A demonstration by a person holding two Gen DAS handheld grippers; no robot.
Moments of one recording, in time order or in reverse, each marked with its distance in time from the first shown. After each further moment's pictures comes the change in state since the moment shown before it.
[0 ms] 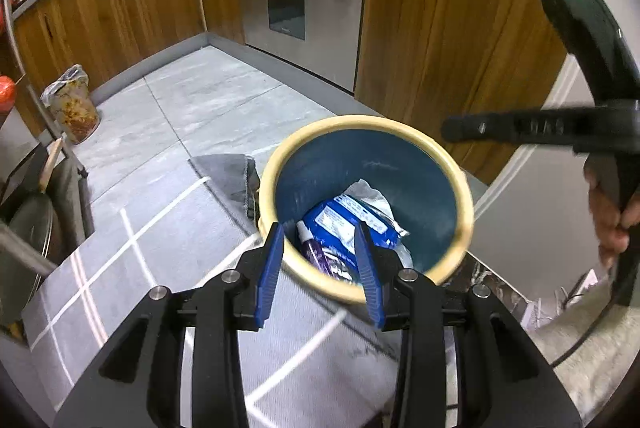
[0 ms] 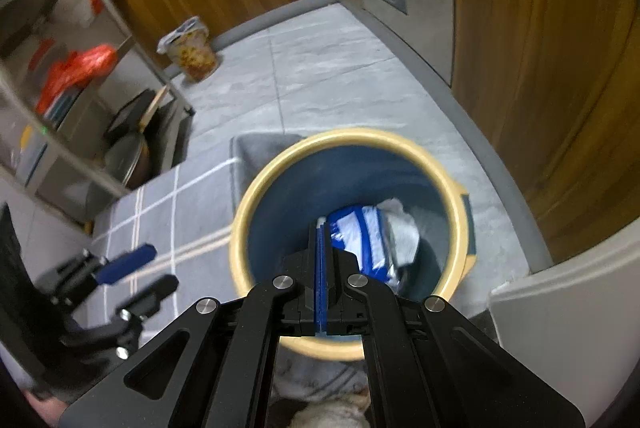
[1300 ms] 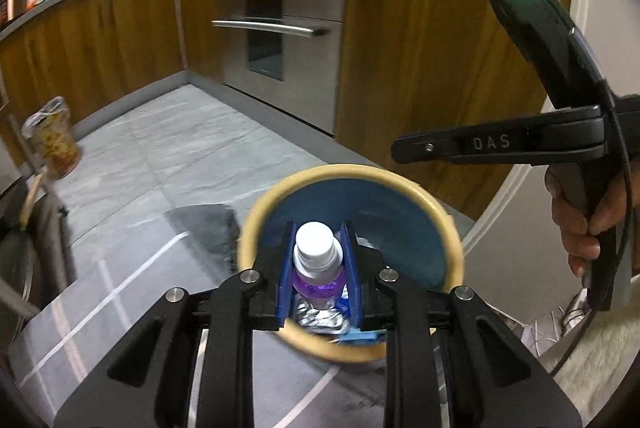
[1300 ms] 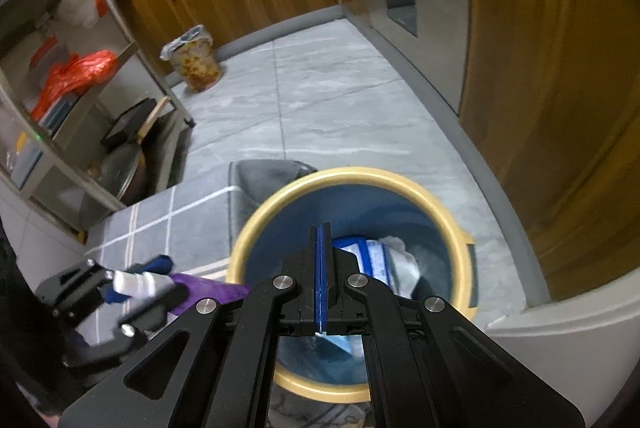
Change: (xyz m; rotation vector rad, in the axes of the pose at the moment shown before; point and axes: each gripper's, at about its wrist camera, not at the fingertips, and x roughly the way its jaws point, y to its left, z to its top) left arm 0.031 -0.004 0.027 0.057 -0.141 -0.086; right arm 0.023 -0.009 0.041 -0.012 -0.045 -0.008
